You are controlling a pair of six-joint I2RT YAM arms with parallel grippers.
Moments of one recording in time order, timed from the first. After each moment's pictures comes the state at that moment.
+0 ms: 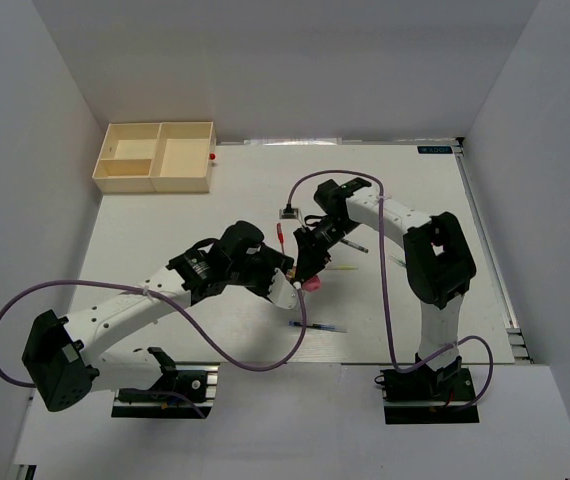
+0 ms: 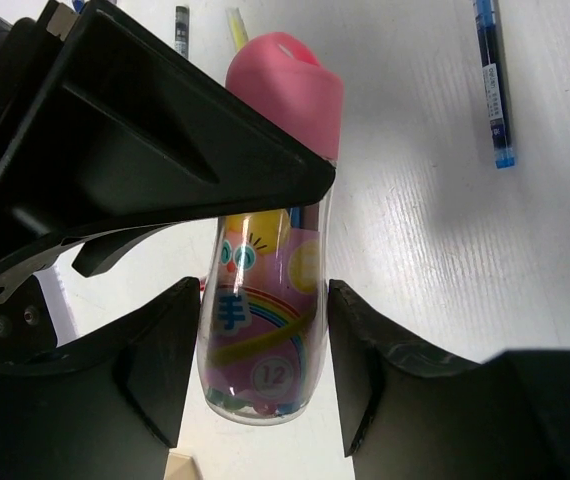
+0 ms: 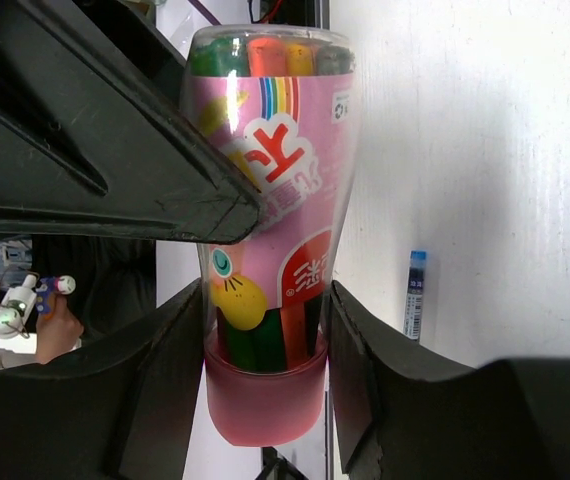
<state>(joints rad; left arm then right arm) -0.85 1.20 0.93 -0.46 0.31 1.17 0.59 1.97 1.51 -1.18 -1.24 -0.56</state>
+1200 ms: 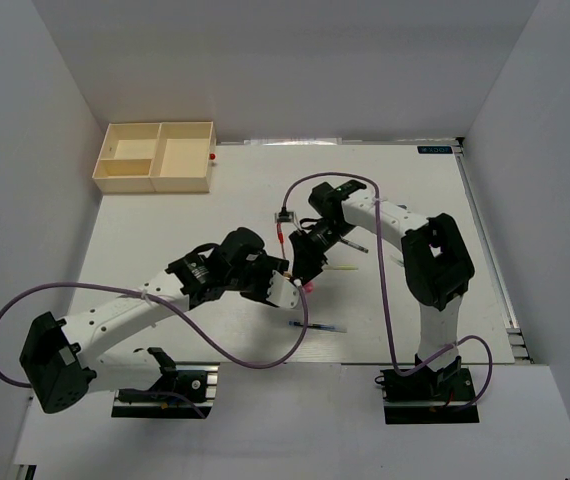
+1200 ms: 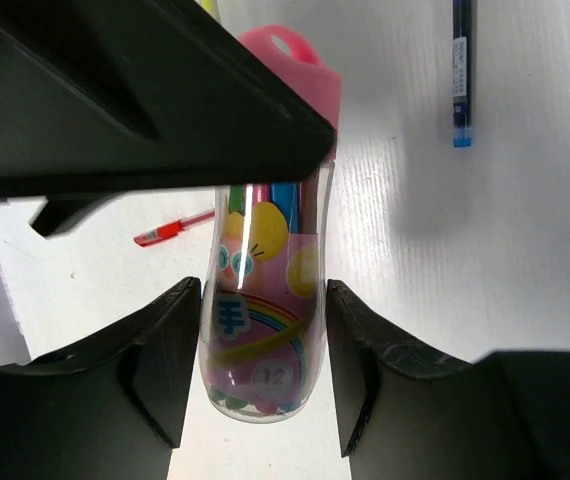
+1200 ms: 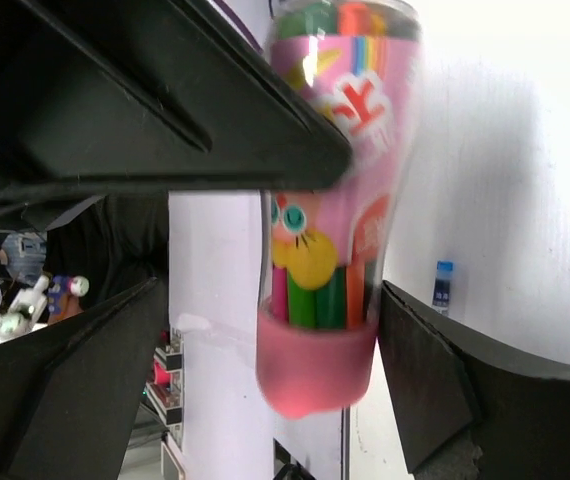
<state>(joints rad) -0.88 1.18 0.91 -0.51 0.22 1.03 0.62 1.96 1.51 -1.18 -1.25 -0.54</state>
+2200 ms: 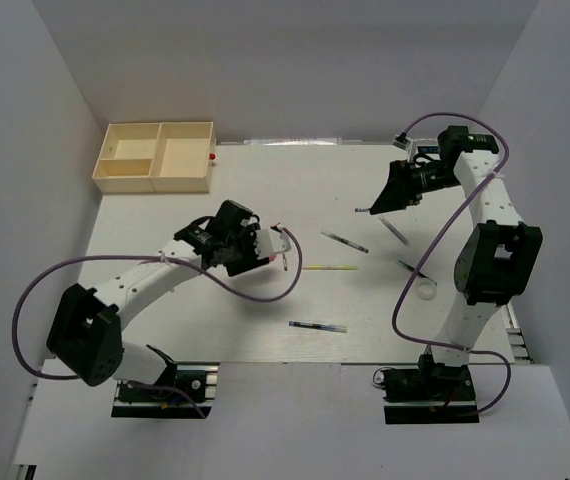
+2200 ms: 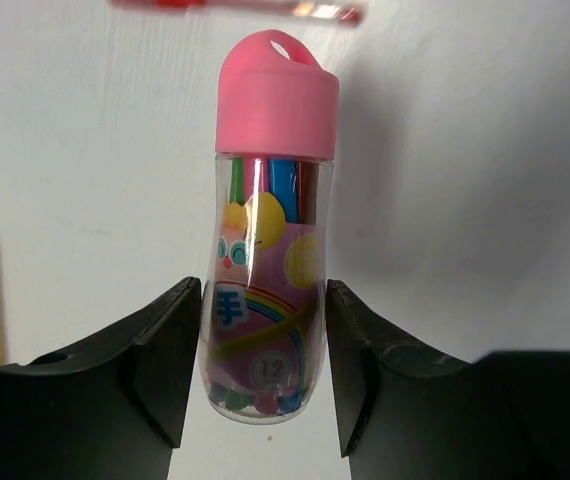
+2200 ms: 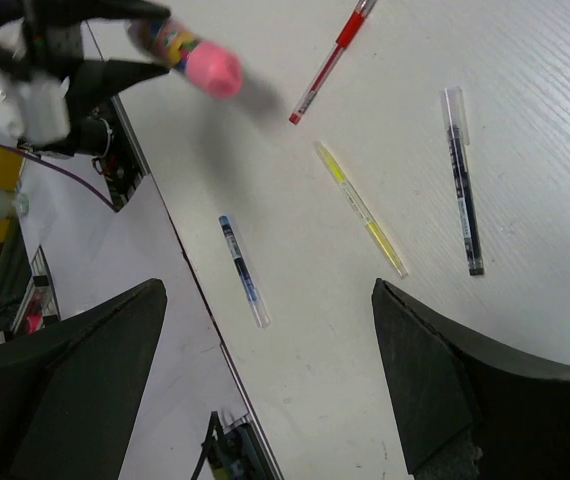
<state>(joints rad) -0.68 1.35 0.99 -0.57 0.04 0.75 -0.03 1.87 1.77 -1.34 -1.06 -0.60</state>
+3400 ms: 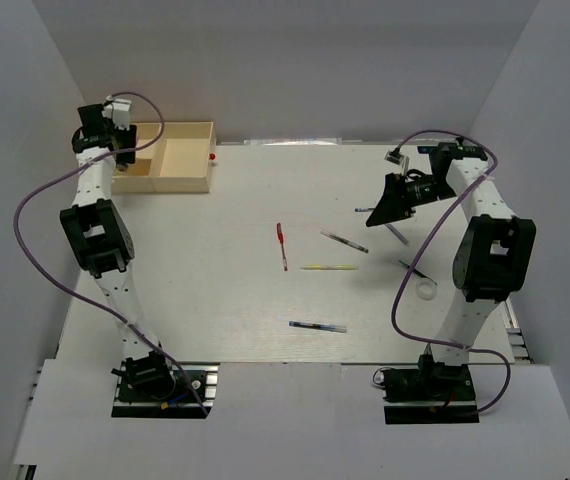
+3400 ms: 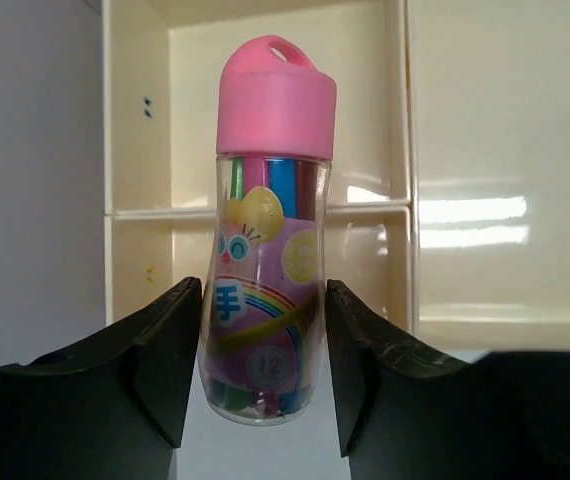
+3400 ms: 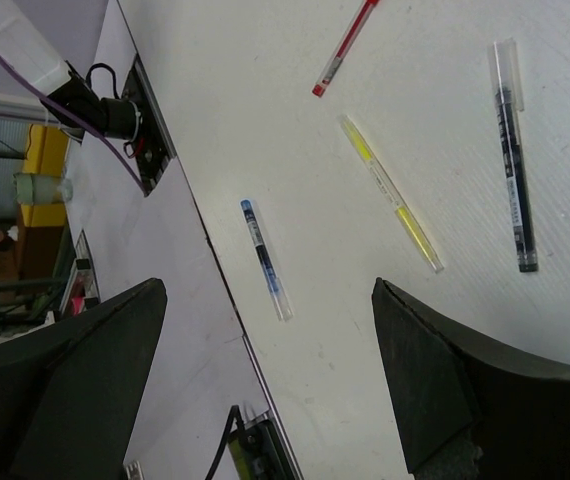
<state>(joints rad) 0.27 2.30 2.16 -0.53 0.11 0.38 -0.03 1.90 1.66 -1.34 -1.10 -0.64</state>
